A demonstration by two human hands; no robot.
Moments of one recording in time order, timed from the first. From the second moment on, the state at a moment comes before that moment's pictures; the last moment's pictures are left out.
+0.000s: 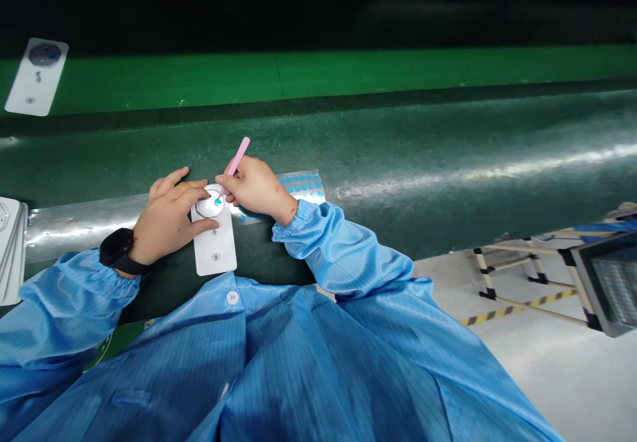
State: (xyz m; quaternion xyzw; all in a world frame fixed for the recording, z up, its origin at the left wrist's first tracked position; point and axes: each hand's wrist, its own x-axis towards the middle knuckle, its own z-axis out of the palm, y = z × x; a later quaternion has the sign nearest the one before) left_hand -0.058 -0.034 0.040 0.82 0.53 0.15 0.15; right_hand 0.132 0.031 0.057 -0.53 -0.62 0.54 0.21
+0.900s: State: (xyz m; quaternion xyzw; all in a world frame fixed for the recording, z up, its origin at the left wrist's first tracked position) left_hand -0.060 -0.034 0.040 0.83 0.52 0.14 0.14; right_hand 0.134 0.030 0.055 -0.52 -0.67 0.49 0.20
